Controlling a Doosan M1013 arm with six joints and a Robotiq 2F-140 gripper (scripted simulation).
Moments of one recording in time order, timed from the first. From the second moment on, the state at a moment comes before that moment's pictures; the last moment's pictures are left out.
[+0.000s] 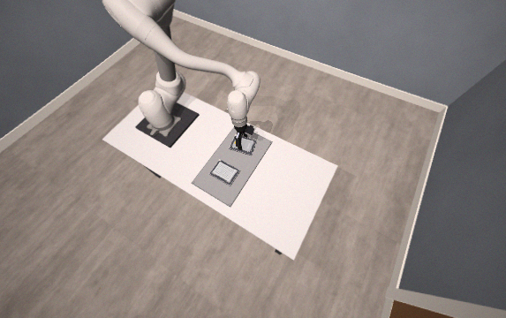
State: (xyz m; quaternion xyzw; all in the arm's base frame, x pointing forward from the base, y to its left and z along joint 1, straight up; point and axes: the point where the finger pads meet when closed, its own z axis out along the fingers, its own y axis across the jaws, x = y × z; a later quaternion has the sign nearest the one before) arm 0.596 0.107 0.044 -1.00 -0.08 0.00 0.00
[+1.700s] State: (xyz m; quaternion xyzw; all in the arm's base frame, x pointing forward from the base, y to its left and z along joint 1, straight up) arm 0.596 0.107 0.044 -1.00 -0.08 0.00 0.00
